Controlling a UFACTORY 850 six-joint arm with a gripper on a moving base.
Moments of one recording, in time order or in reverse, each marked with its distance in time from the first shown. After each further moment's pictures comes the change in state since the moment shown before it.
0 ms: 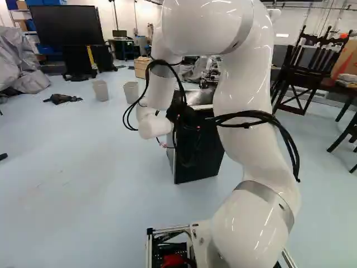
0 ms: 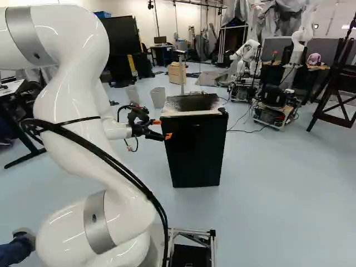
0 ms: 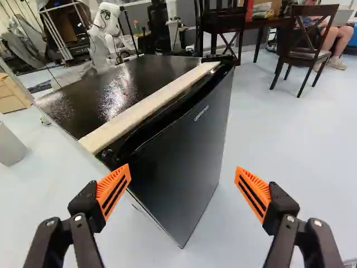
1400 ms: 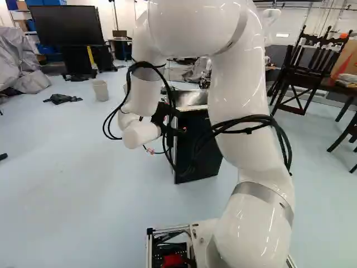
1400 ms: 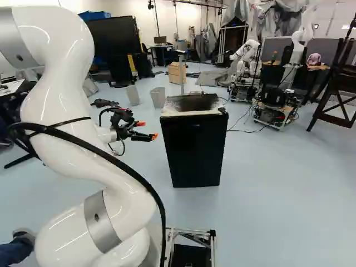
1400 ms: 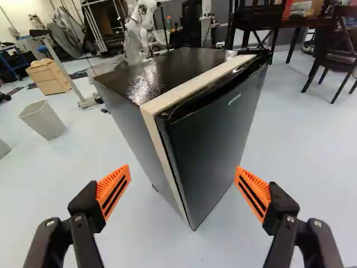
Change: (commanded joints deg) arm 9.7 -0.3 -0.6 0.0 0.3 0.0
